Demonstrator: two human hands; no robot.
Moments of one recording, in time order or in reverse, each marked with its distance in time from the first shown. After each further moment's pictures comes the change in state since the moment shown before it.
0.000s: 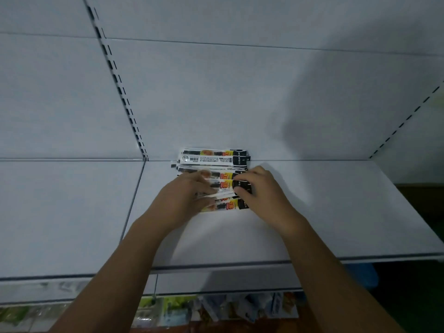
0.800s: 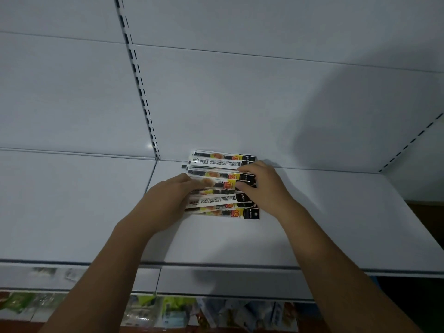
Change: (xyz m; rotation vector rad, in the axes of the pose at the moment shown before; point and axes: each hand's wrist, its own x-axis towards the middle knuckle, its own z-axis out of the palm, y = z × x) left_hand -0.033 -0.013 -0.030 0.153 -0.025 -0.041; right_hand 0.029 -0.010 -0.004 0.040 -0.035 -0.036
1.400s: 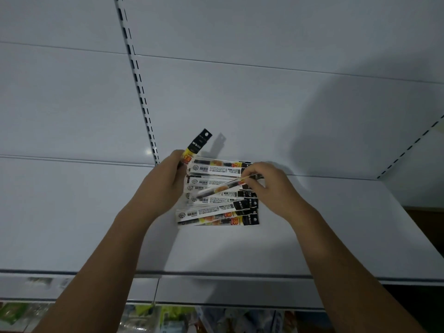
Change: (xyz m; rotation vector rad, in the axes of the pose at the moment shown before) left_hand 0.028 0.003 -0.028 -0.265 0.257 -0.172; right_hand 0.000 -0.010 -0.031 0.053 -0.006 -0.087
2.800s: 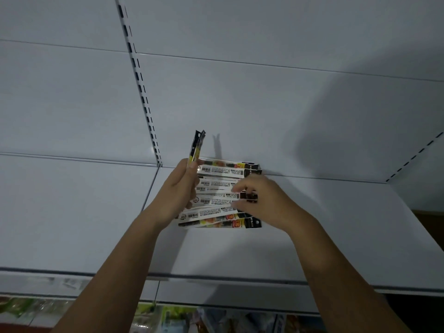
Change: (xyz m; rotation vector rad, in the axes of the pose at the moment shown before) left_hand -0.010 0.022 0.020 -0.691 -0.093 -0.323; right_hand -0.010 -0.013 0.011 0.012 -0.207 0.029
